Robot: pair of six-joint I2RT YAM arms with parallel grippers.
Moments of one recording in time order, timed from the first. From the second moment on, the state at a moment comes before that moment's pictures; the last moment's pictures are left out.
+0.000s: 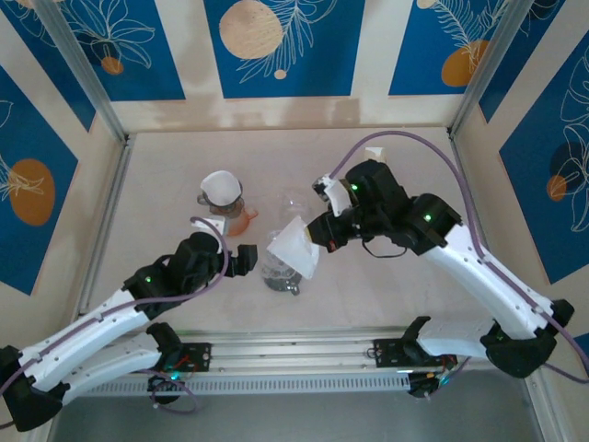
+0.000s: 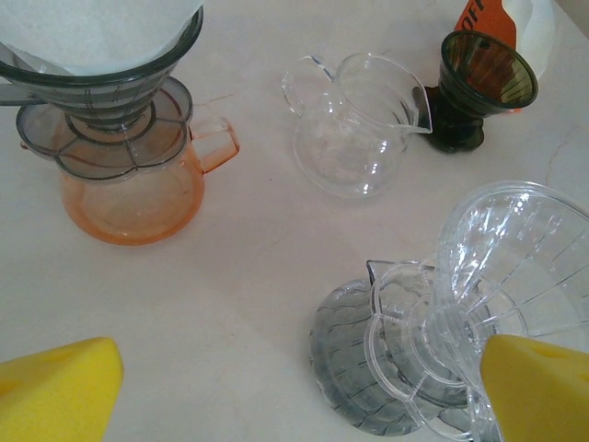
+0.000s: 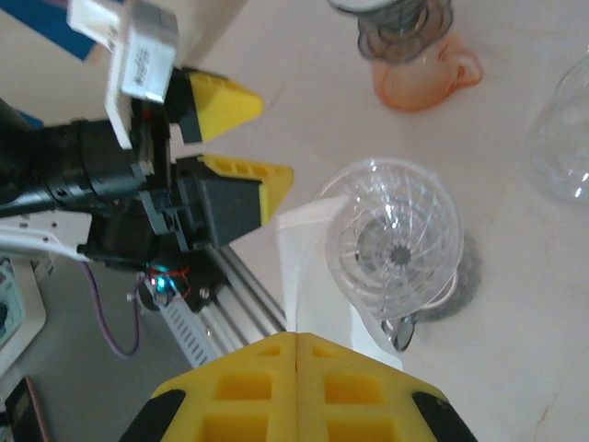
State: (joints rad) left arm -0.84 0.77 0.69 -0.54 -0.30 -0.52; right arm 0.80 1.21 1.46 -1.03 -0.34 0.35
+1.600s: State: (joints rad) left arm -0.84 0.68 0.75 -0.60 -0.28 -0.50; right arm 0.91 1.63 1.68 -1.06 -0.24 0.32
